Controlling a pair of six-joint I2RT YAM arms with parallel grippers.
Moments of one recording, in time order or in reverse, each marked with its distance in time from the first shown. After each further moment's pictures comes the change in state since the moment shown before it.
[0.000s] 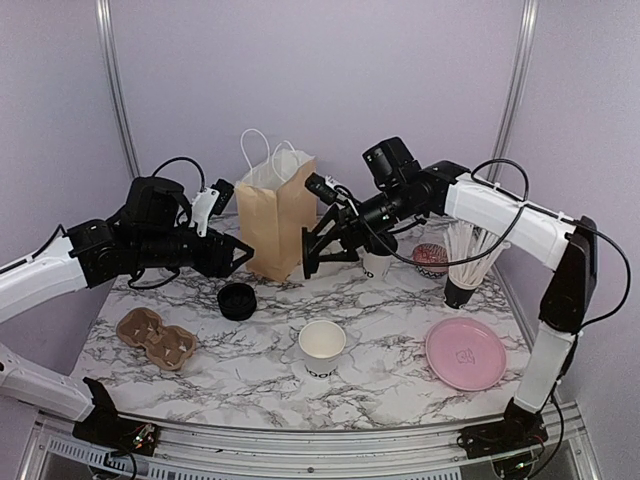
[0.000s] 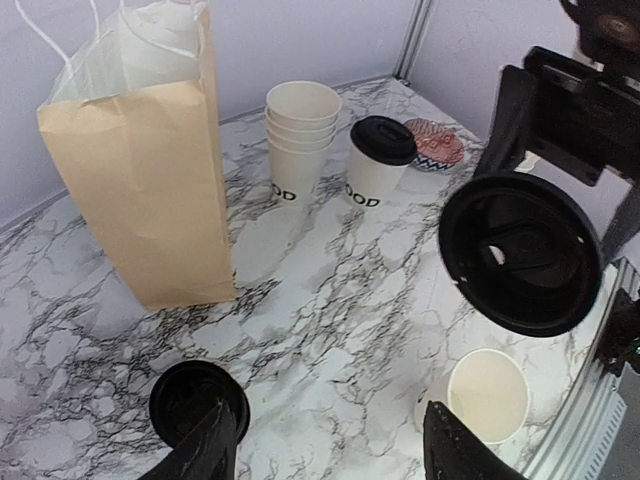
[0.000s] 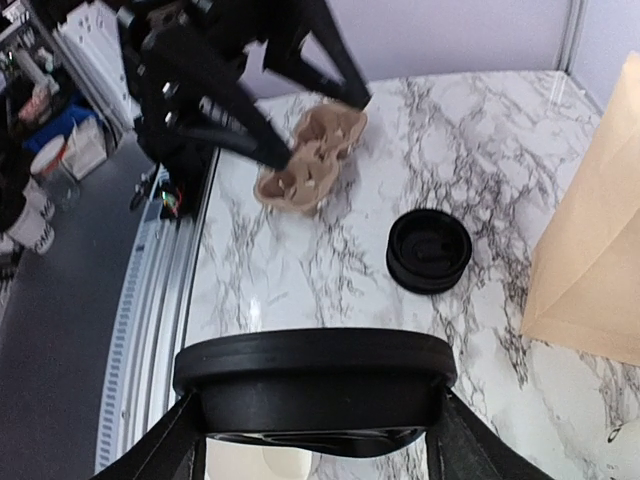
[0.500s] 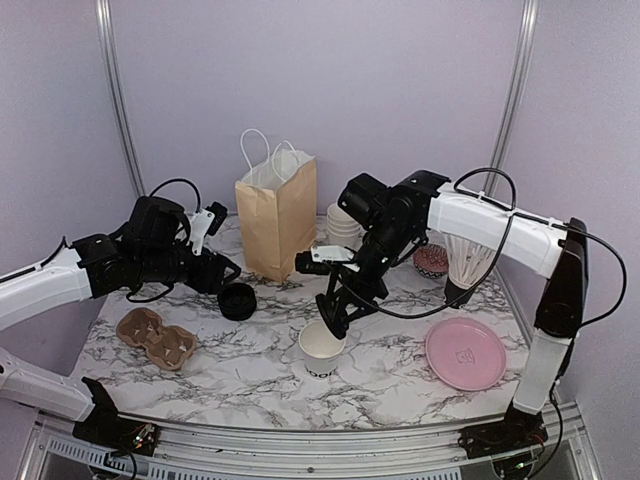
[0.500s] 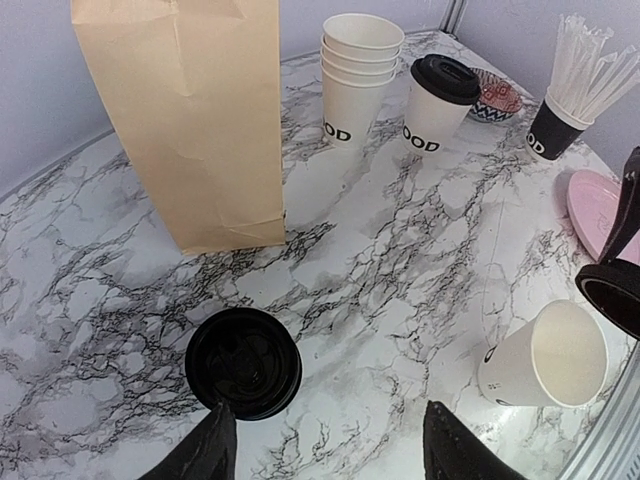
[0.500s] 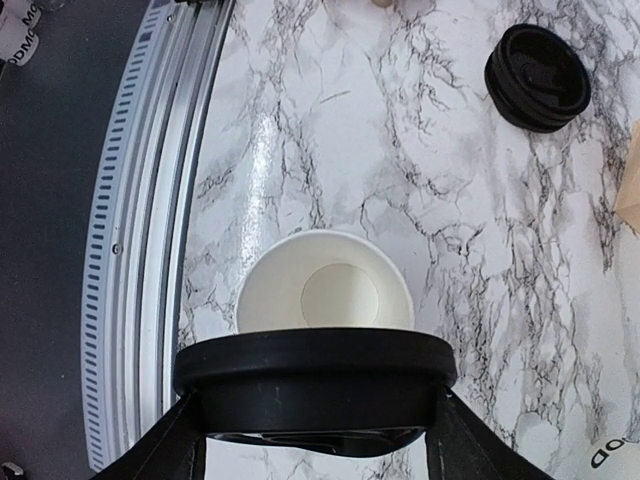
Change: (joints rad) left arm 0.072 -0.013 -0.133 -0.003 -0.043 0.064; right arm 0.149 0.024 0.021 -0.488 0.321 -0.343
